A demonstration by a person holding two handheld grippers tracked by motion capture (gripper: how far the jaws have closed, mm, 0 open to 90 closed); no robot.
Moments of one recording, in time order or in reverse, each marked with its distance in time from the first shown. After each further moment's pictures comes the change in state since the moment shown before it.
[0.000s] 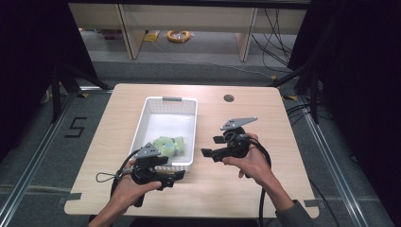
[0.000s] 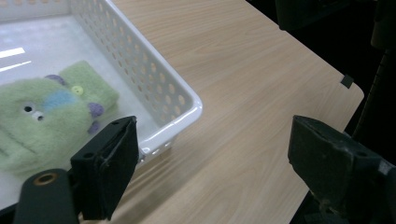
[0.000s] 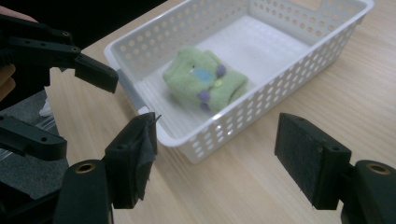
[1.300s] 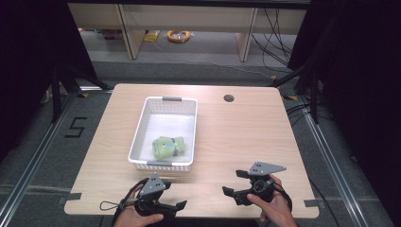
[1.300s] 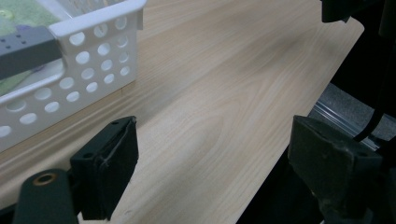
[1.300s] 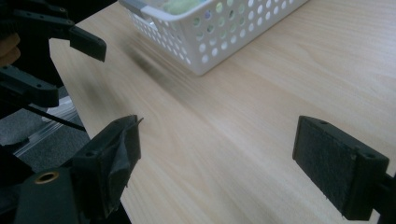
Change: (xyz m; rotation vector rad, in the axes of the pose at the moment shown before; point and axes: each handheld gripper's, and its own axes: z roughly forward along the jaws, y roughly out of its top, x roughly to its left) left arm -0.022 -0.073 0.010 0.038 -0.007 0.100; right arm 0.007 -0.132 -0.023 -0.081 0.003 0.065
